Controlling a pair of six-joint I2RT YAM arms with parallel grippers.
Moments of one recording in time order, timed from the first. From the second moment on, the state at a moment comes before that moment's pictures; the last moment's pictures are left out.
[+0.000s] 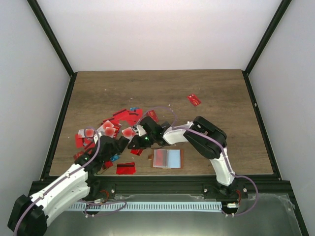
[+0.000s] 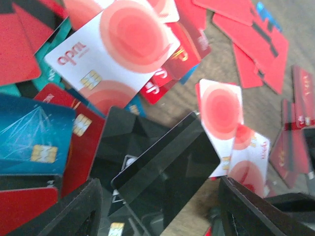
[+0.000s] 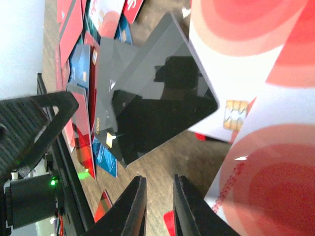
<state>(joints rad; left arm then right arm) -0.57 0.70 0.25 -0.36 -0.28 -1.07 0.94 2.08 1.11 0.22 -0.61 0.77</state>
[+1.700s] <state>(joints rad) -0.30 1.08 0.28 -0.05 0.35 -0.77 0.86 2.13 1.23 0.14 -0.59 0.83</state>
